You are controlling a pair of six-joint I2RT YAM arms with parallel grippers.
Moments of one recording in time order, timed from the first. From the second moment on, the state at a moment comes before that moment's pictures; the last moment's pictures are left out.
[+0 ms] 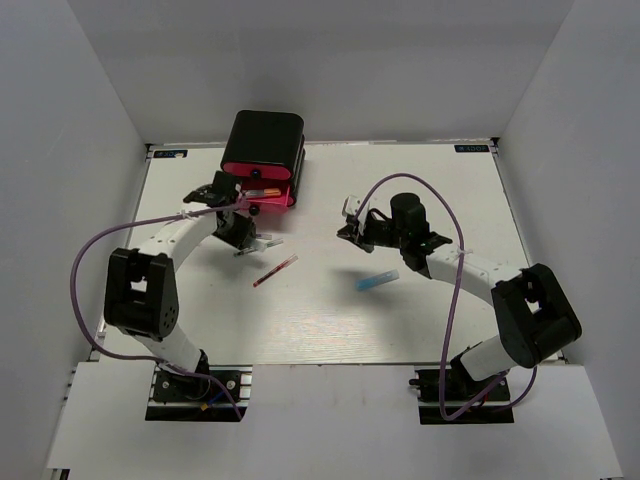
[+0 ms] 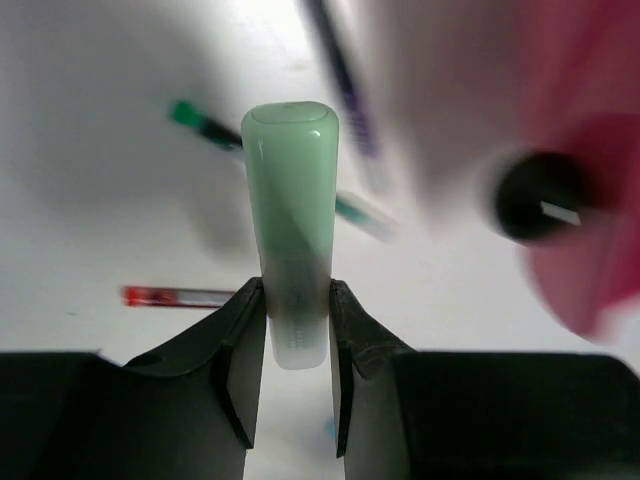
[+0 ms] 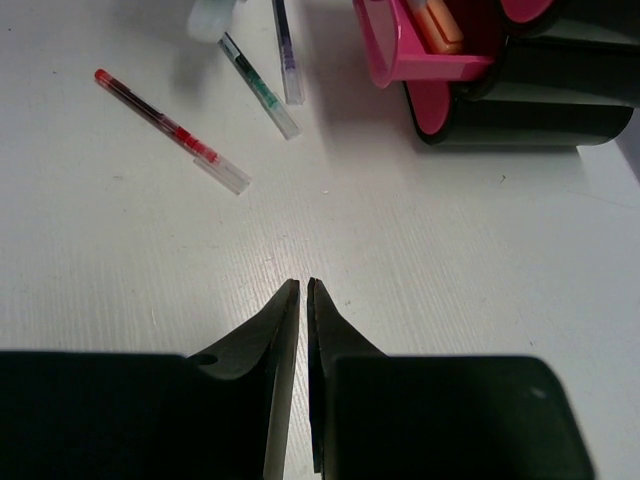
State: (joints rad) left arm -0.24 1.65 1.16 -0.74 -0.09 -1.28; right arm 0.54 1.48 0.80 0.31 -0.65 -0.53
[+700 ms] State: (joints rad) left arm -0.23 1.68 1.44 -0.64 -0.07 -1.37; right arm 0.53 1.46 0.75 0.31 -0.65 -0.53
